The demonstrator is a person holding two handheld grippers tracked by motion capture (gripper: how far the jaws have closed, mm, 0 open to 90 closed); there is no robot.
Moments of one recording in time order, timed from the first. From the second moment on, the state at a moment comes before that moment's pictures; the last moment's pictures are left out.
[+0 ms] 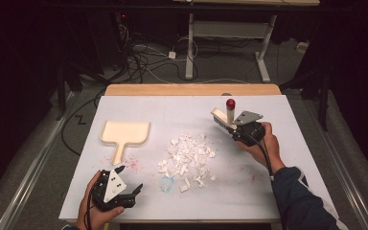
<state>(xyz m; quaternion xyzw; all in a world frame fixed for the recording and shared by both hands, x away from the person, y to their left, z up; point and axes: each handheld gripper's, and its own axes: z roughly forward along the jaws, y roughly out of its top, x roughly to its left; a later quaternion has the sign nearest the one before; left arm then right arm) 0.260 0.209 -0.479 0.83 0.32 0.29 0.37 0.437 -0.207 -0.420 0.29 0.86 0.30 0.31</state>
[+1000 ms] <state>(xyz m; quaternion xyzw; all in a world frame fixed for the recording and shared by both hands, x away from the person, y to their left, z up) 0.257 0.207 -0.477 0.83 0.31 0.29 0.37 0.374 -0.171 -0.423 0.18 0.88 0.37 0.23</state>
